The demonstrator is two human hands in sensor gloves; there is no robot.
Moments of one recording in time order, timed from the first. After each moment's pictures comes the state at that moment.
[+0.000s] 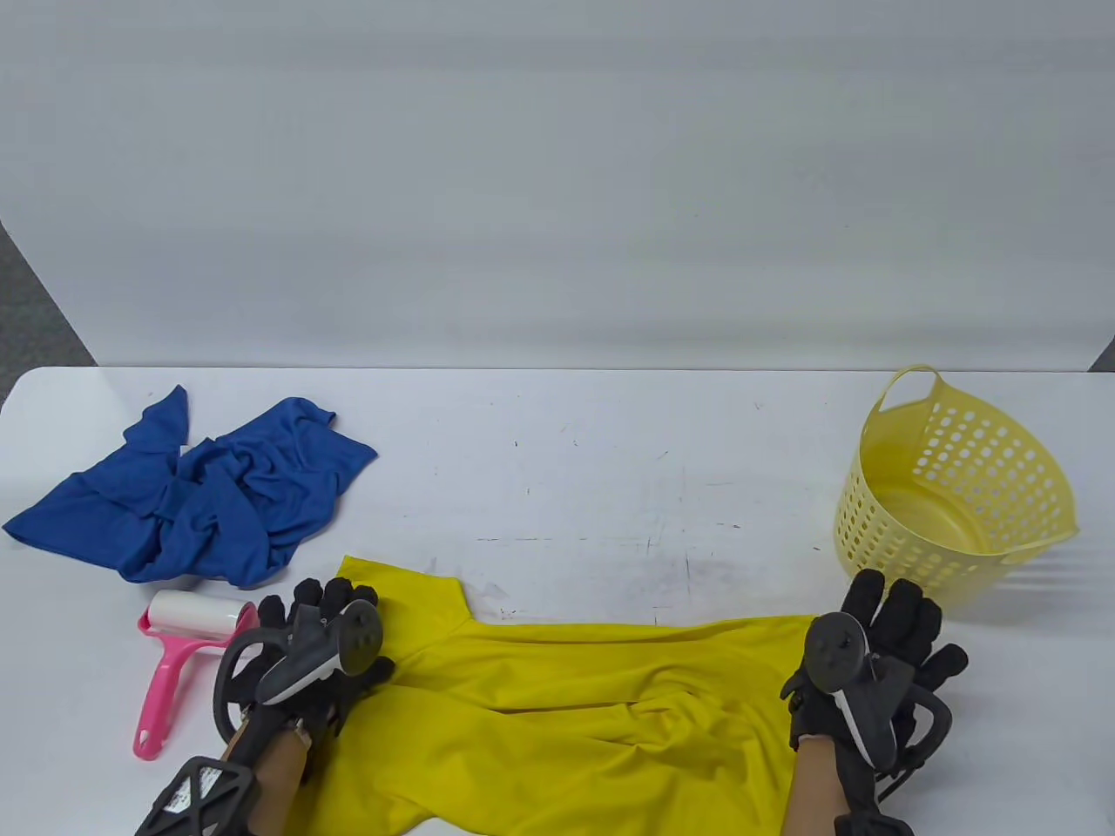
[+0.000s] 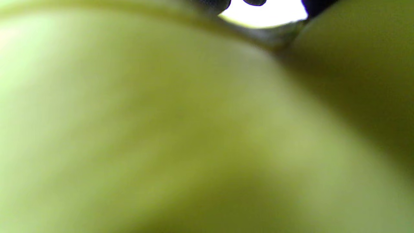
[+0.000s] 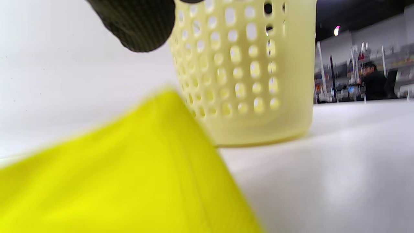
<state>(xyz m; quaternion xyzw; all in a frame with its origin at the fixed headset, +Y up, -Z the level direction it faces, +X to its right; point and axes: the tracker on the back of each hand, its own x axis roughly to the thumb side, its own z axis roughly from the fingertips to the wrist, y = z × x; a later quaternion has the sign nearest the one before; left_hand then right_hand) -0.251 -0.760 -0.316 -0.09 -0.01 -0.07 0.99 0.253 -0.706 -0.289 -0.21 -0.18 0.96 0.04</state>
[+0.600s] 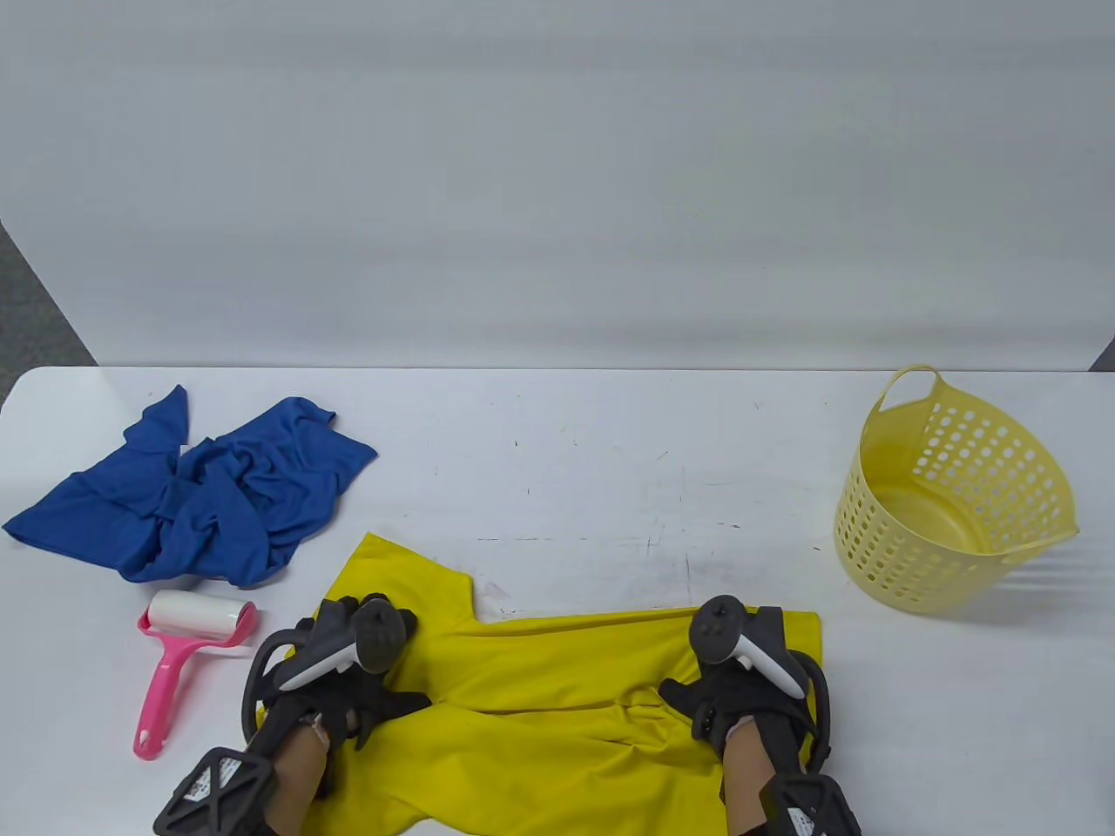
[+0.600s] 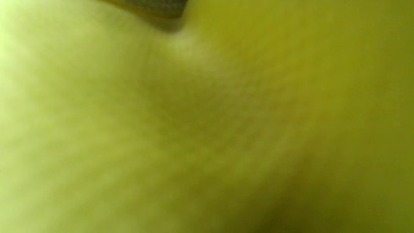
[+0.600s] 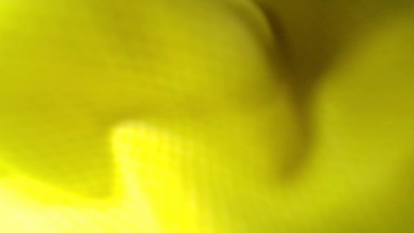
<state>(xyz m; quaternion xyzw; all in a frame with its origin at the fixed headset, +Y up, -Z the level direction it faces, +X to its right) -0.243 -0.786 -0.327 -0.25 -0.04 0.00 0.97 0.184 -0.782 -0.326 -0.04 0.30 0.95 0.11</state>
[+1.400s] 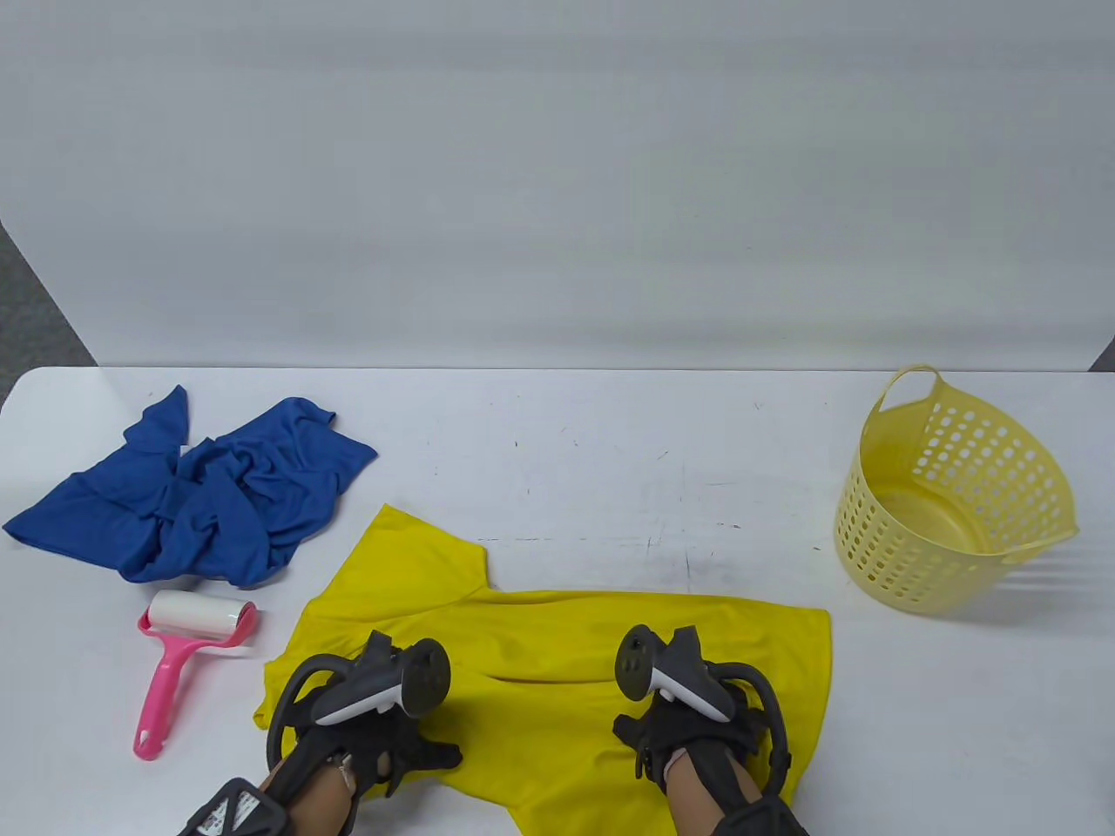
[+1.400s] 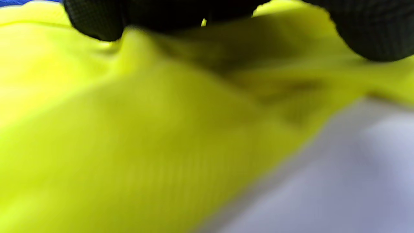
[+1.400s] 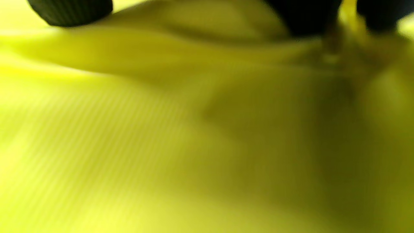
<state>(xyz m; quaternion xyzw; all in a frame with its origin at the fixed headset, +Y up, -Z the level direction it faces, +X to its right) -0.186 -0.767 -0.290 -0.25 -0.12 -0.08 0.96 0.111 -0.766 -0.300 0.02 0.28 0.96 -0.04</state>
